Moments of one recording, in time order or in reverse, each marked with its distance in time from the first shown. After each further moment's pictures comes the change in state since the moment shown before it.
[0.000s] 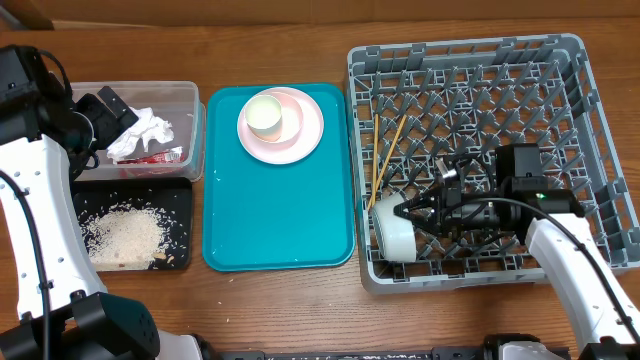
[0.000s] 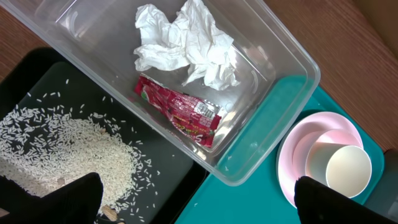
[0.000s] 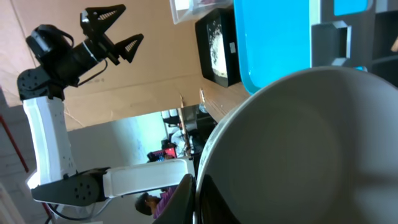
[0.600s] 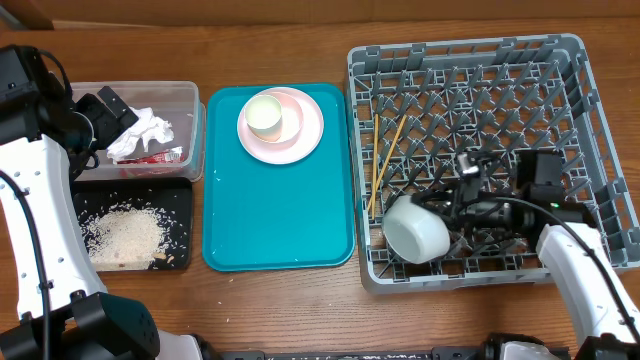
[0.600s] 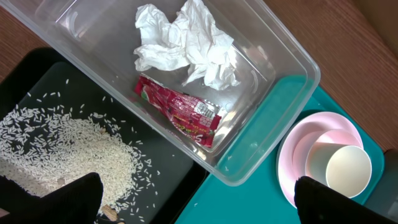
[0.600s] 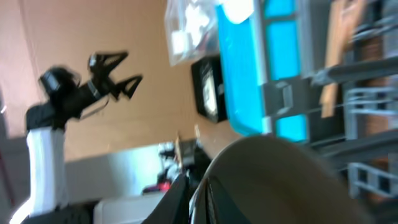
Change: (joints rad) left arm 0.000 0.000 0.000 0.000 0.000 0.000; right arm -0.134 -0.012 -0.072 0.161 0.028 0.045
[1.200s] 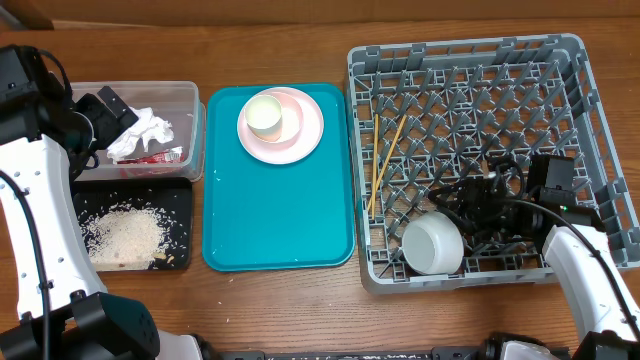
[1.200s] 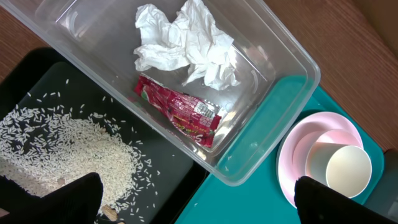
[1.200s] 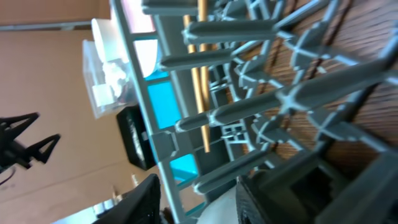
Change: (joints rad) left arm 0.000 0.000 0.000 0.000 0.000 0.000; right arm -0.056 0.002 -0.016 -0.008 0.366 -0.002
